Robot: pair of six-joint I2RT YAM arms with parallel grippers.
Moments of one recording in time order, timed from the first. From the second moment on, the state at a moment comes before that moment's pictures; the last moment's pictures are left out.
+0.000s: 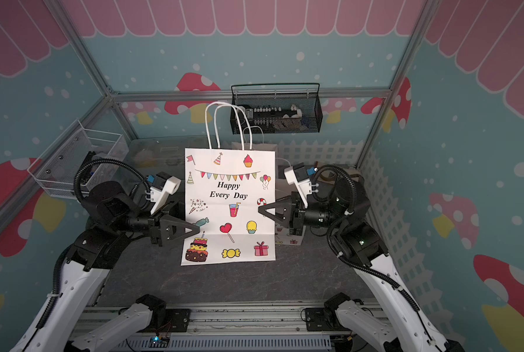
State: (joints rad) left arm -0.34 0.92 1.20 -0.38 1.26 -0.46; right arm 0.48 0.95 1.23 -0.23 -0.99 0.54
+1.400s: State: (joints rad) left arm -0.39 0.89 1.24 -0.49 1.12 -0.39; right arm 0.50 0.91 1.21 -0.37 -1.01 0.34
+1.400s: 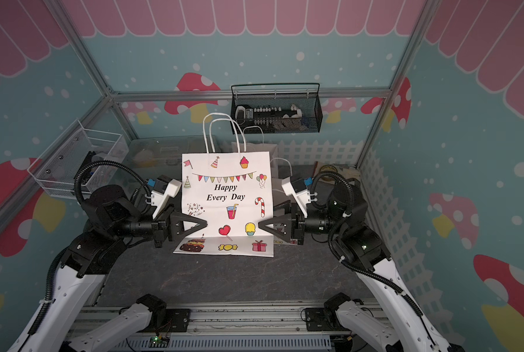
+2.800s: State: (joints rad) left arm -0.49 0.80 1.23 -0.46 1.14 -0.40; right arm 0.45 0.95 1.27 -0.41 -1.08 0.35
